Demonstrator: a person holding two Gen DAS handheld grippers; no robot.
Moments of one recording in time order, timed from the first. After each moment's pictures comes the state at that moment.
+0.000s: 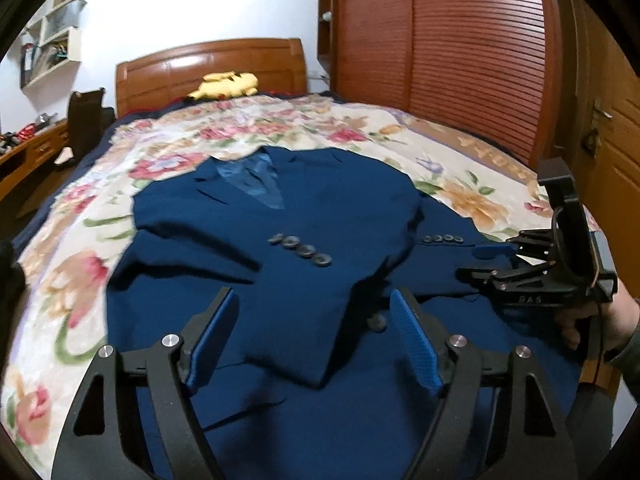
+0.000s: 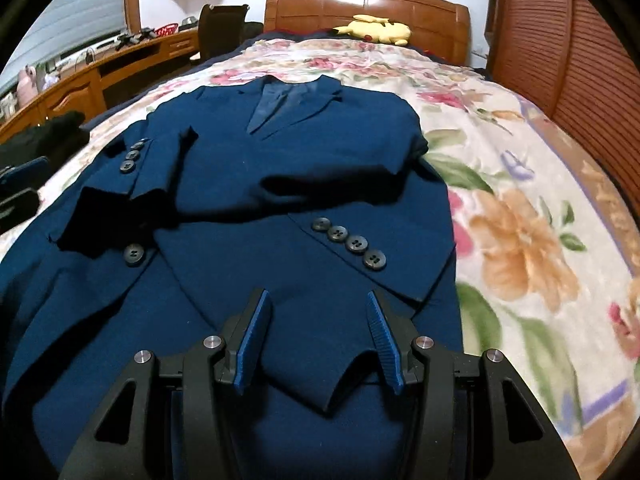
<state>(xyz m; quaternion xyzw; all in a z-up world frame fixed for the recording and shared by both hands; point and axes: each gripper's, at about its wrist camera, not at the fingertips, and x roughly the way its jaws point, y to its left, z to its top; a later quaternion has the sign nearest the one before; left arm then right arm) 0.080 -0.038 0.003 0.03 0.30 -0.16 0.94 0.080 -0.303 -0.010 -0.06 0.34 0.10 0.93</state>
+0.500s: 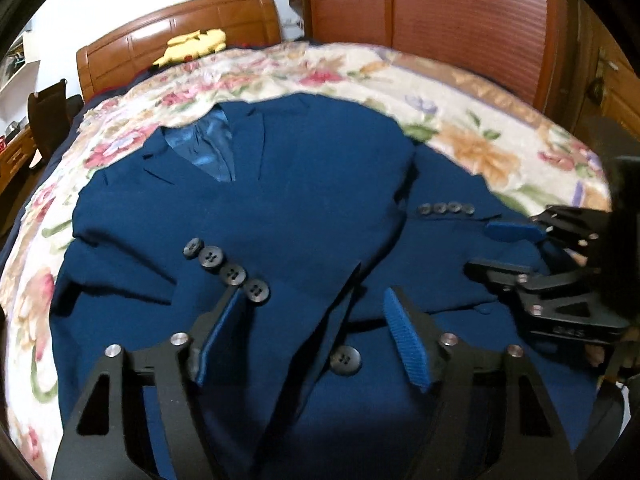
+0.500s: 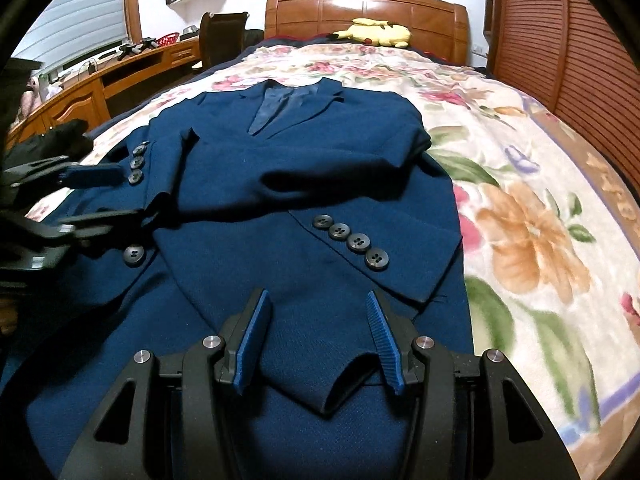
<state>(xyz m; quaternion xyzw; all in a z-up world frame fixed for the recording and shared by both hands) 0.139 -0.099 -0.023 0.10 0.39 -0.16 0.90 0.072 -0.320 -0.016 -0.04 0.33 0.11 0.94</state>
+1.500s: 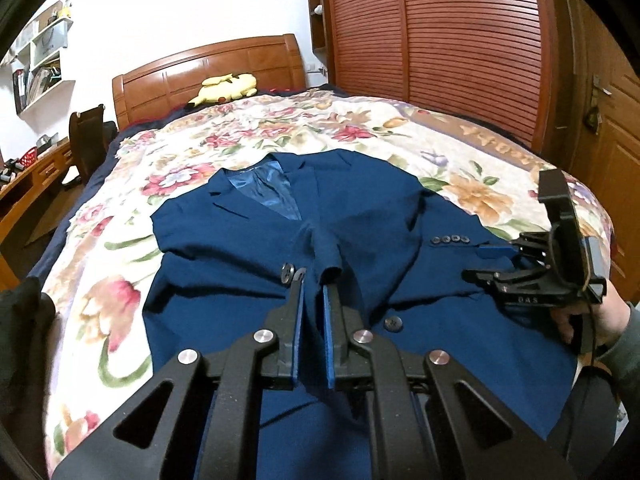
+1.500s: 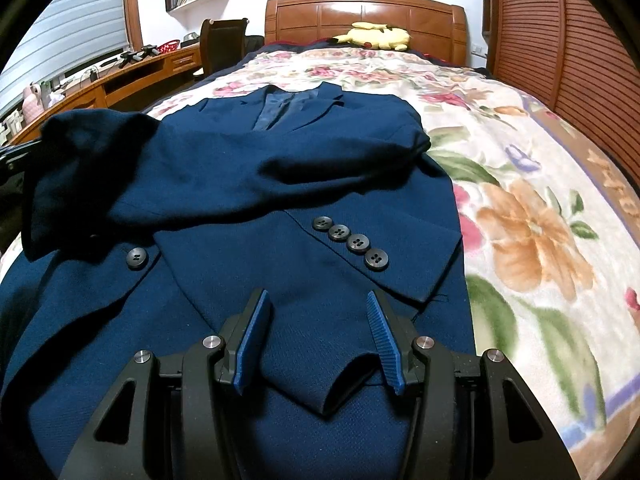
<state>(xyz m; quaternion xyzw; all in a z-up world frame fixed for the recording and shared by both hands) 0.069 -0.026 0.044 0.08 0.31 -0.14 0.94 0.067 -0.322 -0.015 -0.04 0.33 0.11 0.94</state>
